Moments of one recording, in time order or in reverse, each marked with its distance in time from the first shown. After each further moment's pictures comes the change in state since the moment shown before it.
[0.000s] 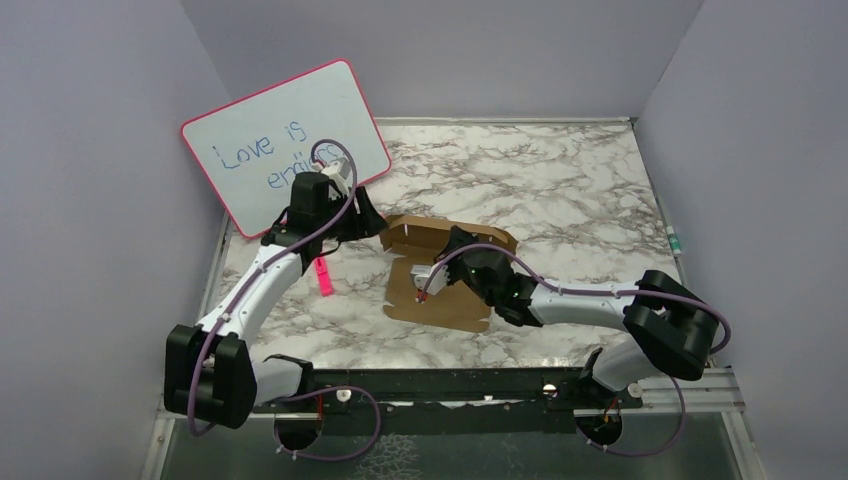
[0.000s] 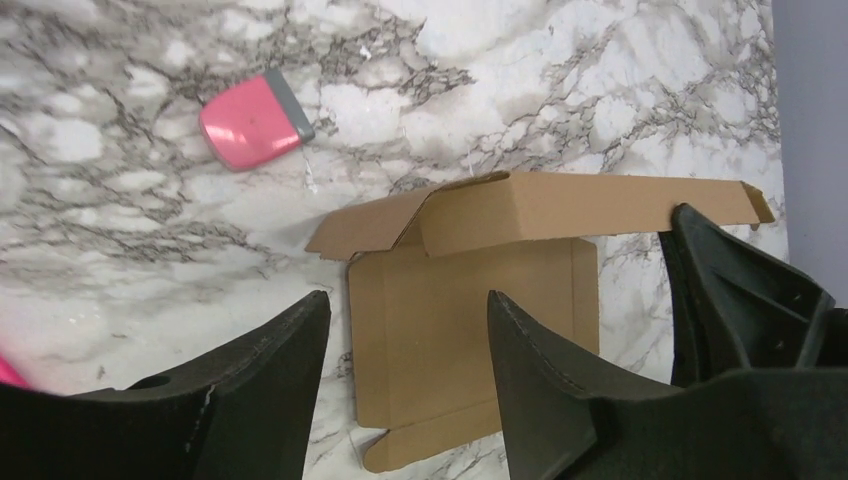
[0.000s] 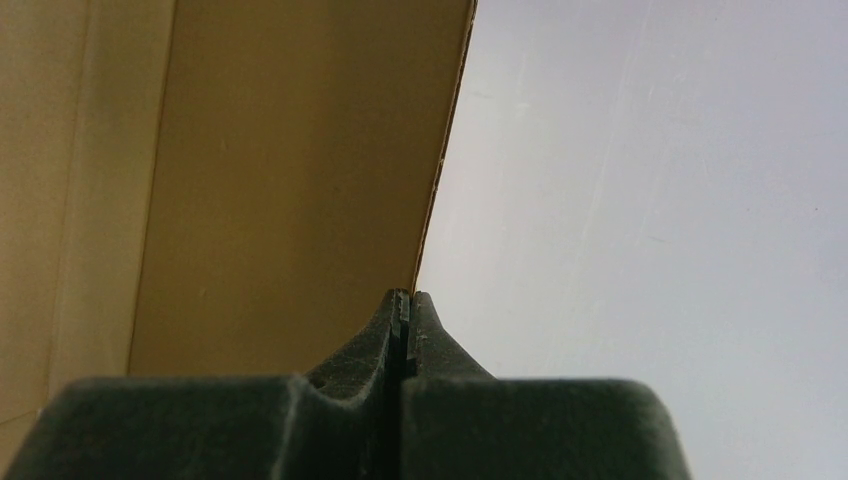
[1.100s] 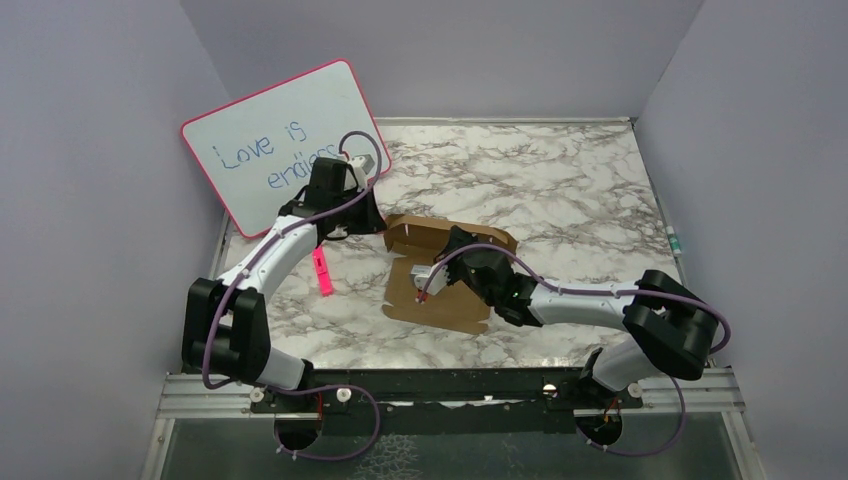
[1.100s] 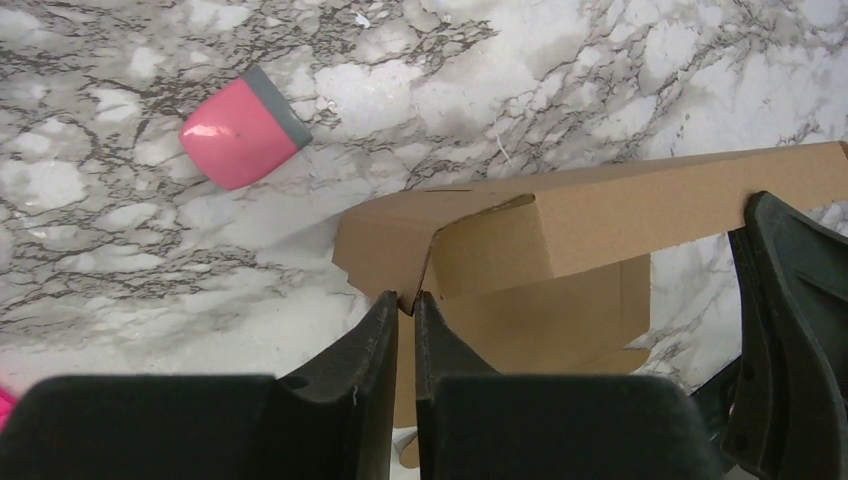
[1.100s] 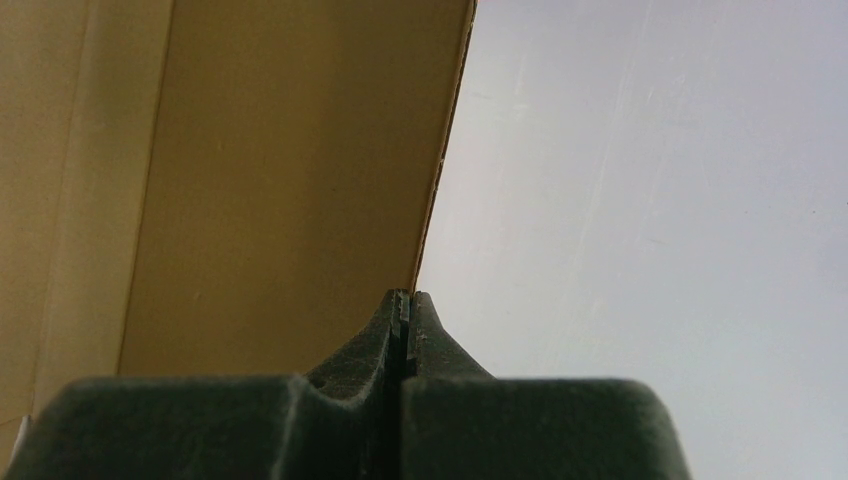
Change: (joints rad) left arm -0.016 0.219 0.209 -0.140 0.039 0.183; right arm 0.000 0.000 0.001 -0.002 0.003 -0.009
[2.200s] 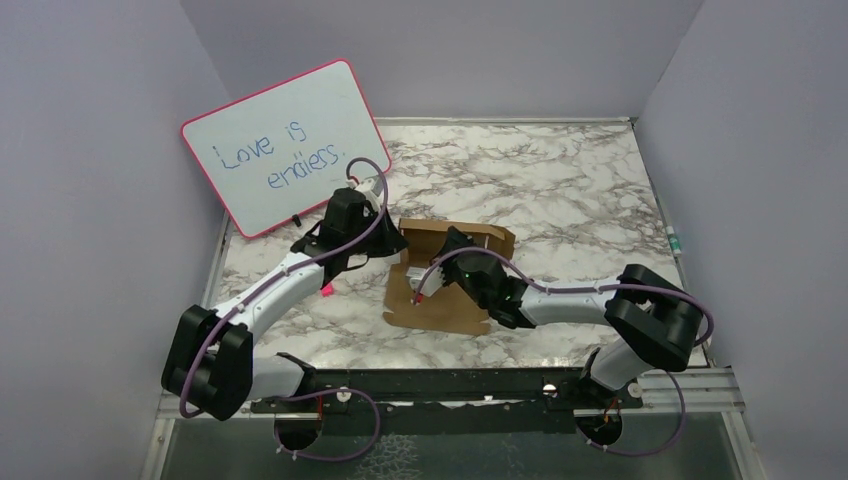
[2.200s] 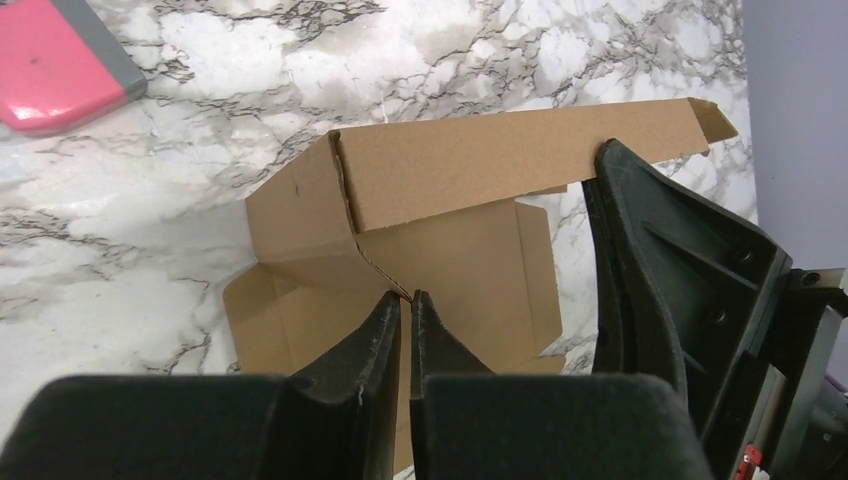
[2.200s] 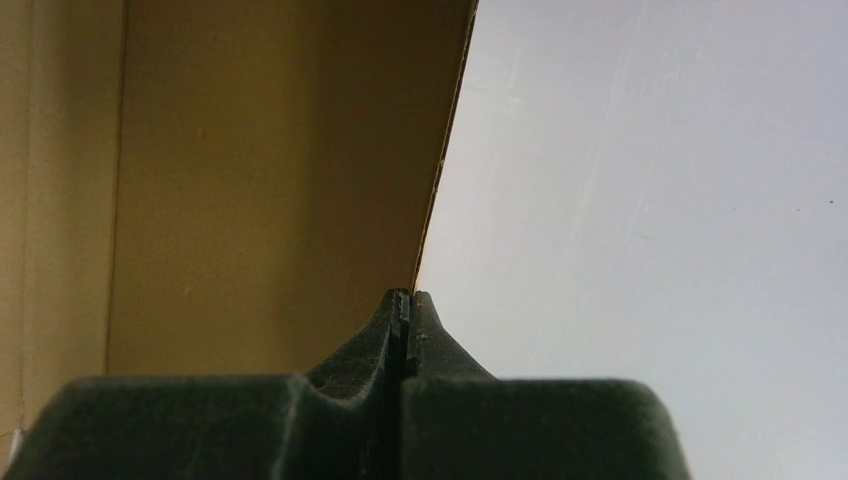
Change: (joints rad) left arm -0.194 -0.168 -0.247 0.255 -0.100 -0.290; right arm 0.018 0.076 0.000 0.092 0.043 -0.025
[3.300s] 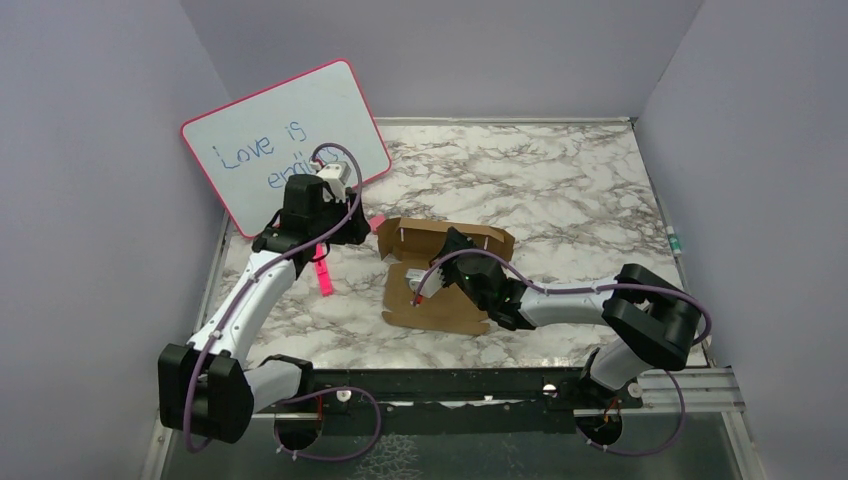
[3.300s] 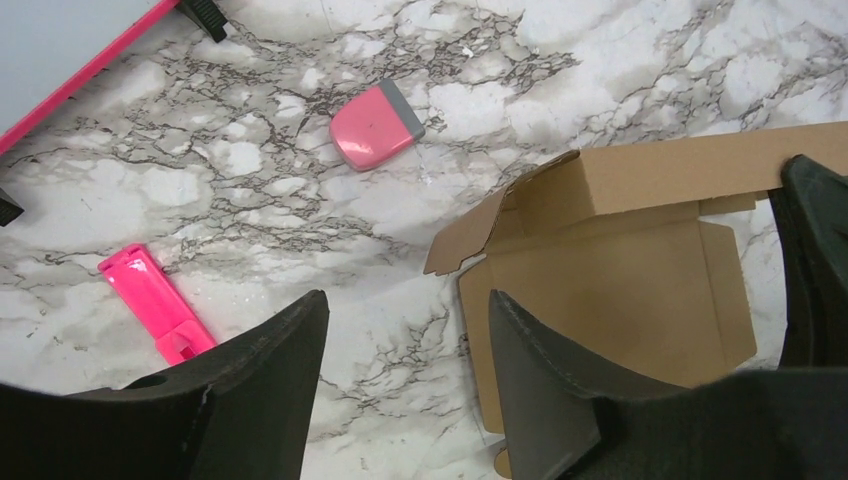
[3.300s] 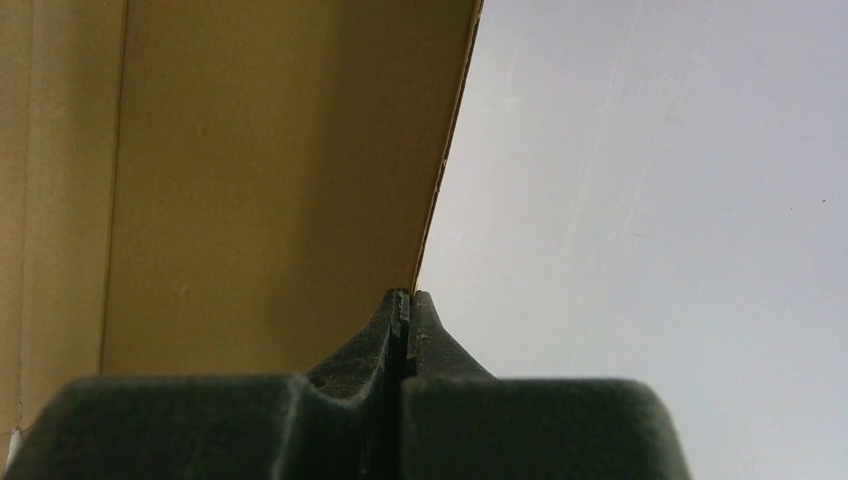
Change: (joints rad) left arm 0.222 -0.126 0.098 -0.248 -0.080 0.380; right arm 0.010 0.013 -0.015 0.036 0.017 -0.015
